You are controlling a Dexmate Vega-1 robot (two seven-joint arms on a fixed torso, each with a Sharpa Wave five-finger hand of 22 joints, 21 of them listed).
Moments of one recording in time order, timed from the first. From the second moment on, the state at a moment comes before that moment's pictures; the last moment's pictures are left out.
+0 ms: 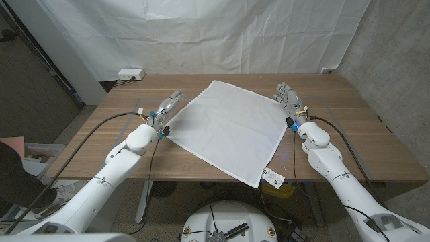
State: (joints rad) left arm 1.01 0.57 0.23 -1.59 -0.03 -0.06 0.04; left_hand 0.26 0.16 0.57 0.14 0.22 -0.02 -0.07 0.20 0.17 -0.02 -0.05 0.23 0.18 -0.10 0.00 0.20 0.17 -0.17 0.03 0.55 0.18; right arm -0.93 -0.33 -0.15 -1.39 0.39 0.20 0.05; right_hand 0.24 0.16 0.44 0.07 0.25 0.10 0.02 0.19 0.18 0.07 0.05 0.28 0.19 -0.03 -0.04 0.20 0.19 0.18 -0.04 0.20 0.17
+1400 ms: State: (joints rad) left arm 1.09 0.71 0.31 -1.72 0.50 0.04 -0.04; left_hand 0.26 0.16 0.60 0.13 0.20 0.05 -0.12 0.18 0.17 0.02 -0.06 0.21 0.18 -0.09 -0.04 0.18 0.17 -0.17 0.03 0.52 0.18; right arm -0.91 -0.37 -0.18 -1.46 0.26 0.15 -0.06; right_hand 0.25 0.15 0.45 0.07 0.25 0.11 0.03 0.19 0.18 0.08 0.05 0.27 0.19 -0.03 -0.04 0.20 0.18 0.17 -0.04 0.20 0.17
